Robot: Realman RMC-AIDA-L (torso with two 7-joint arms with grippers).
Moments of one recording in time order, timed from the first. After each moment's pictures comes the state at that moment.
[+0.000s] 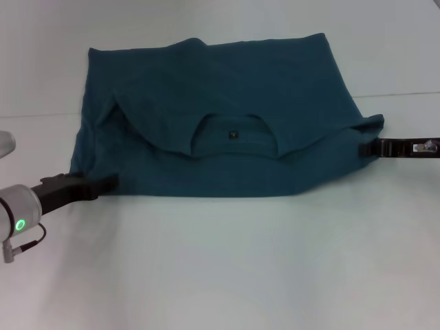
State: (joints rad) left arm -0.62 -2.16 0.68 0.54 2.02 0.73 -1.66; right arm 0.67 1.97 -0.65 -0.62 -2.28 -1.05 2.14
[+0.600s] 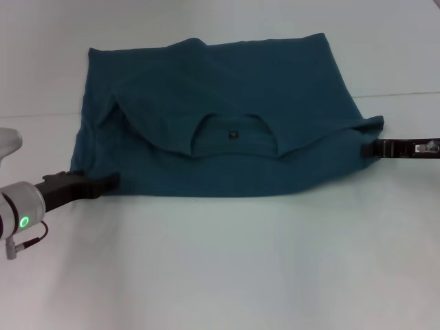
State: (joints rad) left arm -0.63 -2.16 0.71 0.54 2.02 0.69 -1.66; right arm 0.66 1.96 -0.65 -0.62 -2.28 -1.05 2.14
